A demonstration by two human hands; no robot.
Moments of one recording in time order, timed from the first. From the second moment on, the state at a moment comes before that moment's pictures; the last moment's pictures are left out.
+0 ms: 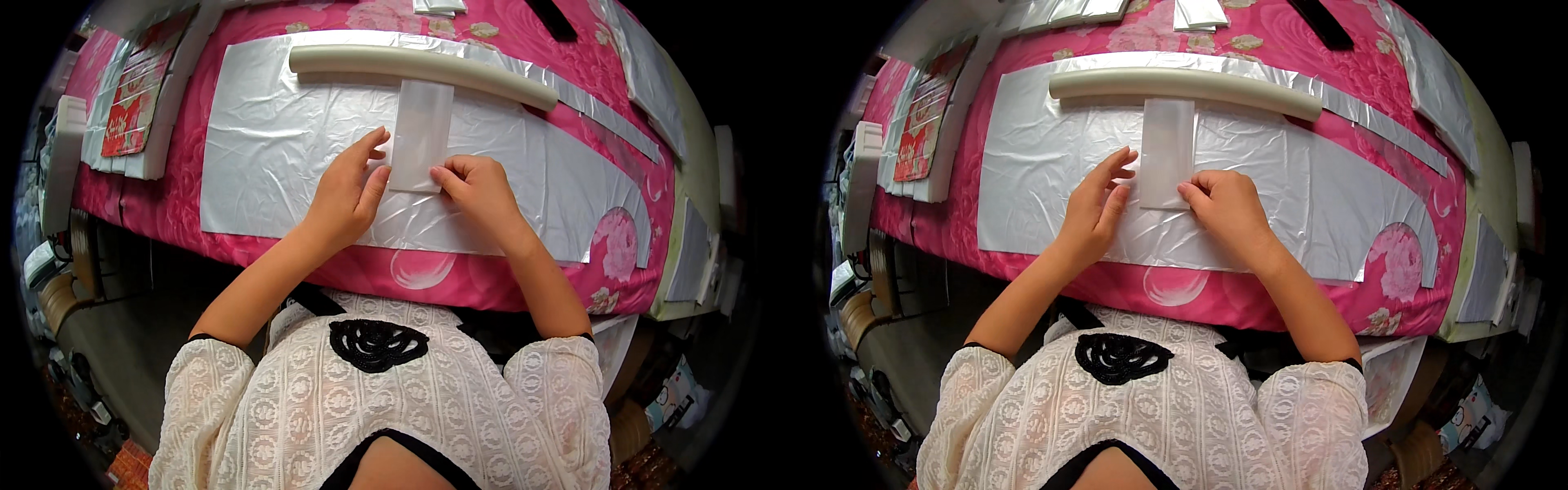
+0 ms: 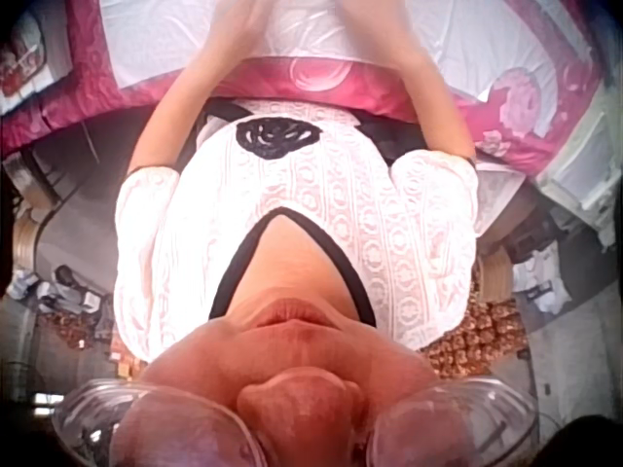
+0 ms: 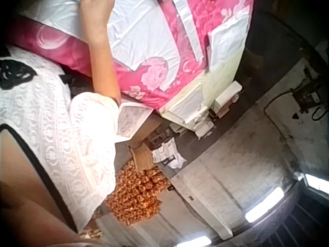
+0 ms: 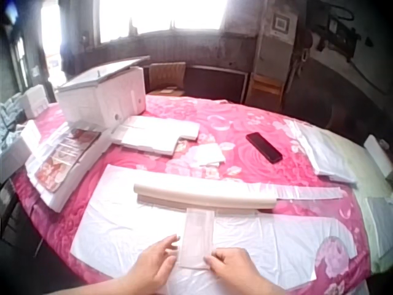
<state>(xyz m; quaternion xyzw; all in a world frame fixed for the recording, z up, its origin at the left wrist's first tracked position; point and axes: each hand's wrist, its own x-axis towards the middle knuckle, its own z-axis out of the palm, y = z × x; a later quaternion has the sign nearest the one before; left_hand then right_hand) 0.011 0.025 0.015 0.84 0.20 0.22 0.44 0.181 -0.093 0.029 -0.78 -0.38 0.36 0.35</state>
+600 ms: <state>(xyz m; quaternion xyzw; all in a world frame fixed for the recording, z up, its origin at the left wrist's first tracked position) 0.013 0.011 0.003 0.97 0.07 0.10 0.19 0.205 -0.090 0.009 -0.65 -0.71 0.03 0.25</state>
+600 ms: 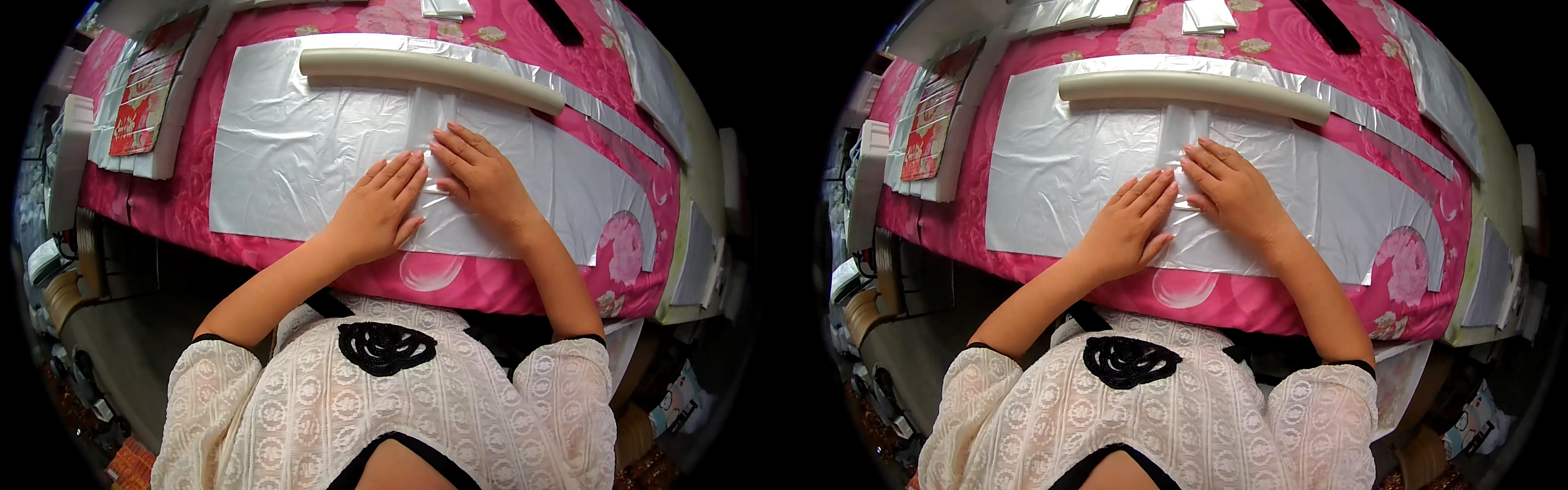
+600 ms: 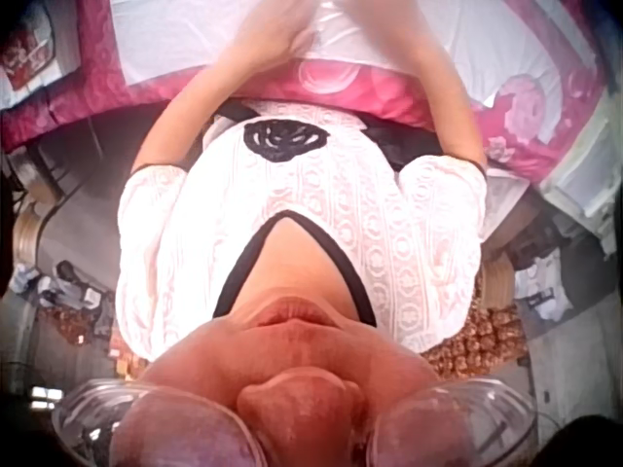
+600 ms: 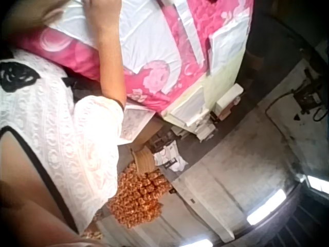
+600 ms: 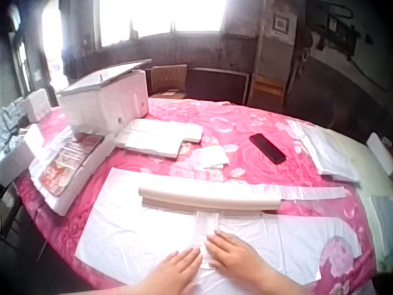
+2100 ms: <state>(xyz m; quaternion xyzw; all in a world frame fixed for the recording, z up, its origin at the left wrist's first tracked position) 0.012 0.019 0.013 0.94 0.20 0.20 0.21 0.191 -0.062 0.038 -0.78 -0.42 0.42 0.20</state>
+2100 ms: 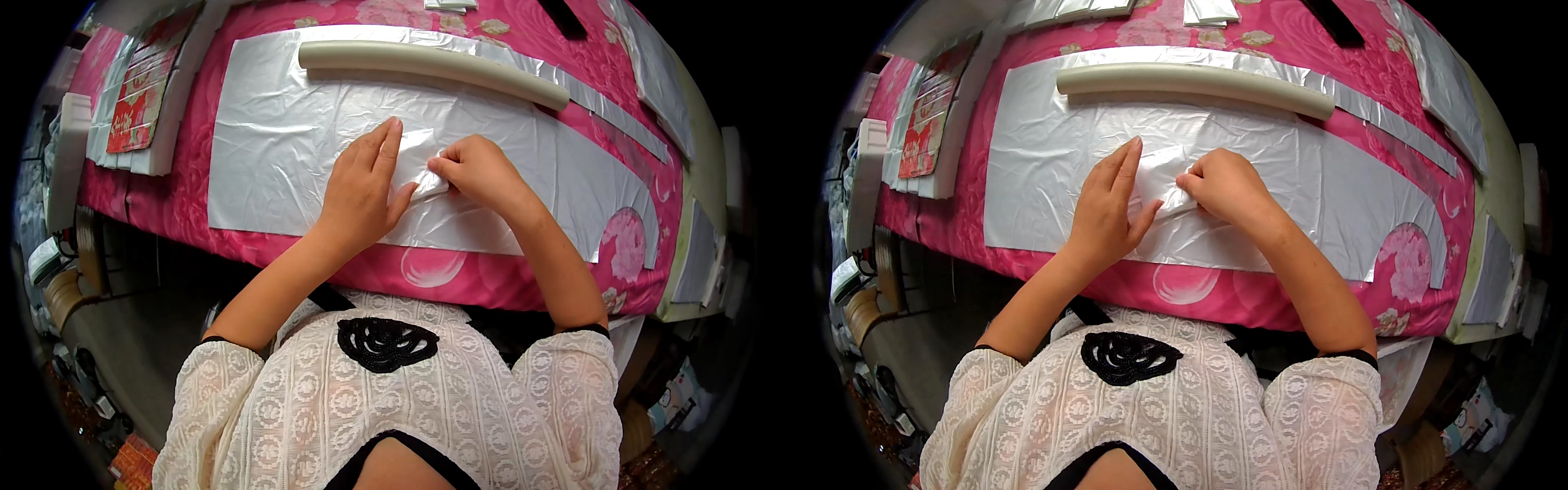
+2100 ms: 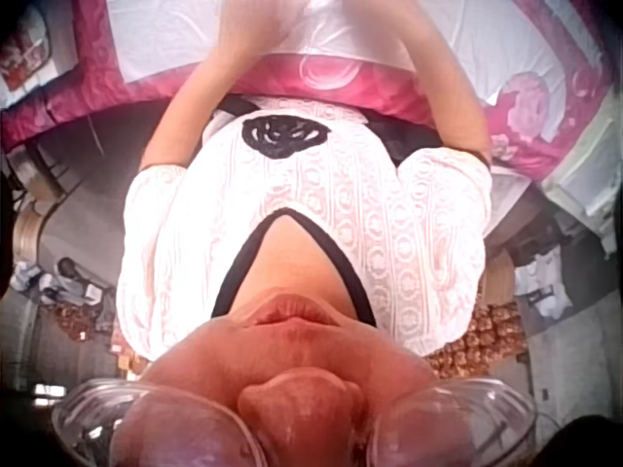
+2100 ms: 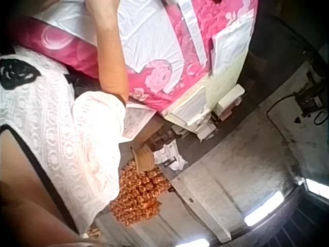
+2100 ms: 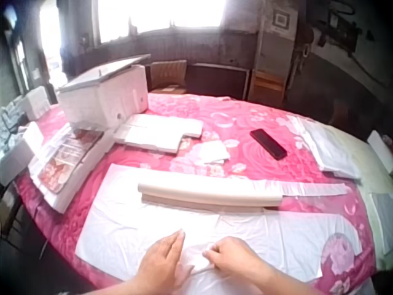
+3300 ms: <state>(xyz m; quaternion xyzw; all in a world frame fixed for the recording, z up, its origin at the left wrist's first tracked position) -0.156 -0.027 0.009 0.49 0.49 0.05 0.72 0.005 -0.063 0.004 -0.50 -0.77 0.28 0.29</state>
